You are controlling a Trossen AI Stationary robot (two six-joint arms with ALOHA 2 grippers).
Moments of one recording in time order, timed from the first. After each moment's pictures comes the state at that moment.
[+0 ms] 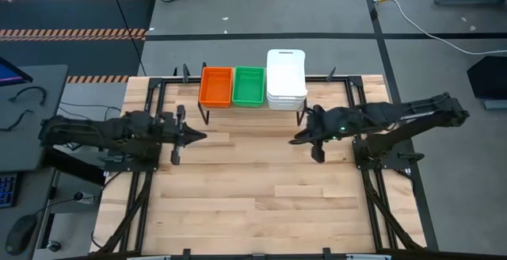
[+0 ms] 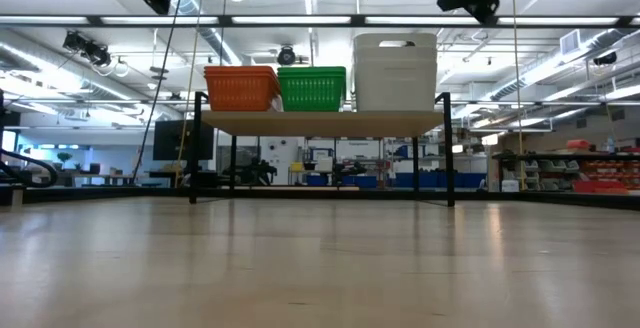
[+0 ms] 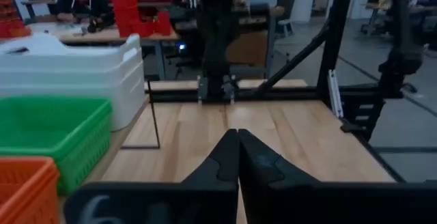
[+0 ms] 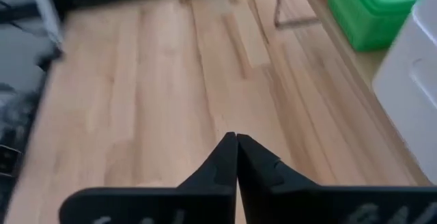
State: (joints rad) left arm -0.07 0.60 0.52 0.00 -0.08 0.01; right arm 0.13 1.07 1.02 -0.63 0.18 0.27
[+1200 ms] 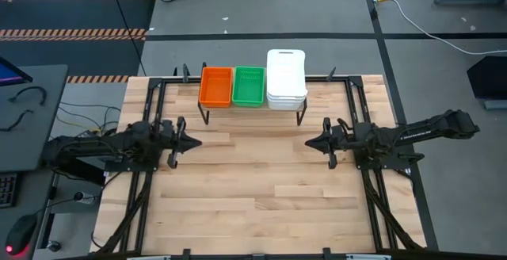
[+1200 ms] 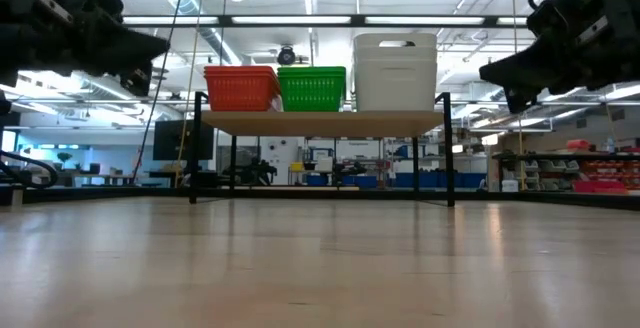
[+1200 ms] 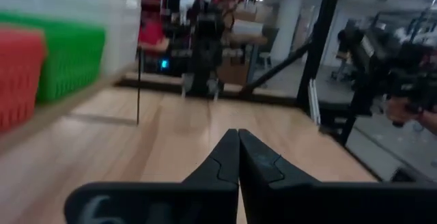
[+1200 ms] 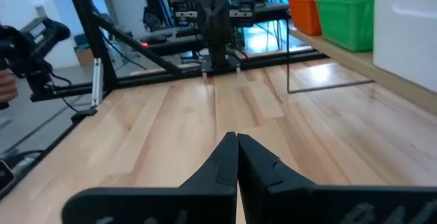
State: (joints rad) left arm 0.12 0.24 0.01 0.29 0.16 -0.15; right arm 0.04 0.57 0.01 0.50 0.05 0.14
